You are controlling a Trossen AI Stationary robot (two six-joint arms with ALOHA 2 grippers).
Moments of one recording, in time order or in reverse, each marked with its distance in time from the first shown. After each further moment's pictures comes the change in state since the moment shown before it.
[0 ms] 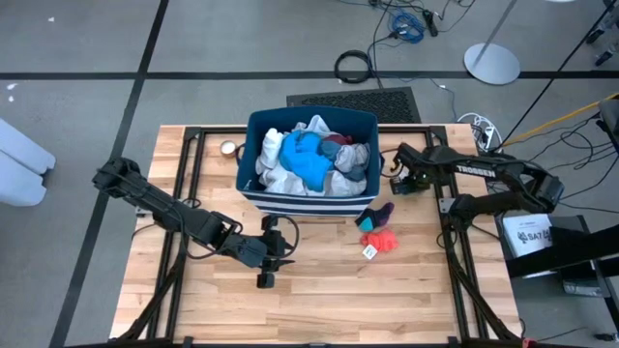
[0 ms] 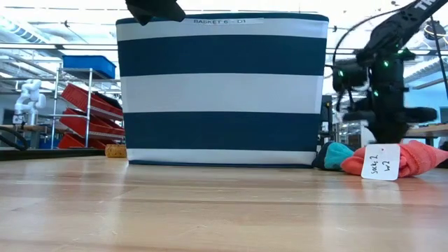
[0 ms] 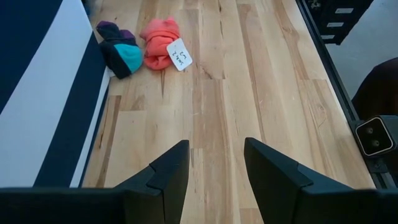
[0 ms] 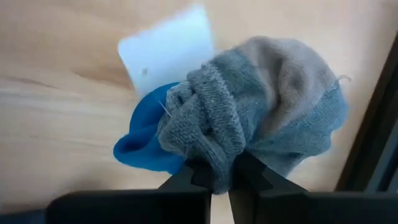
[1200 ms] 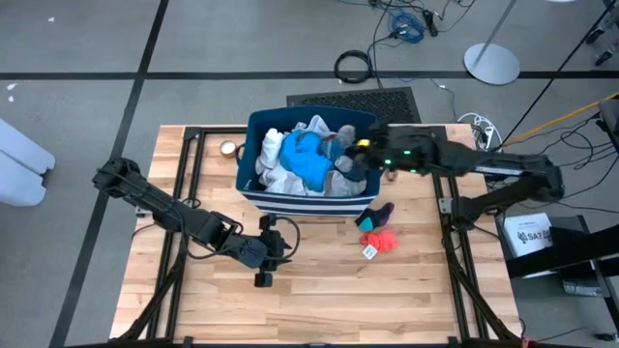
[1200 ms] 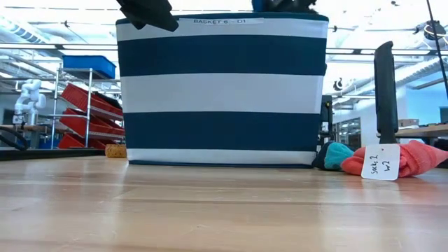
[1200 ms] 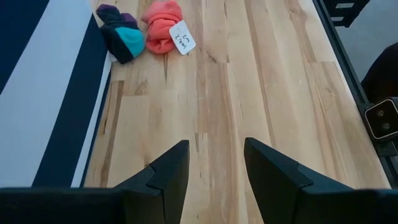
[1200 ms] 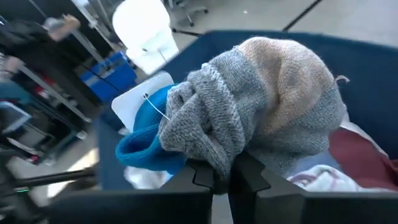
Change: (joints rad) left arm 0.000 0.000 0.000 -0.059 0.004 -0.006; right arm 0.512 -0.012 0.574 0.541 0.172 -0.112
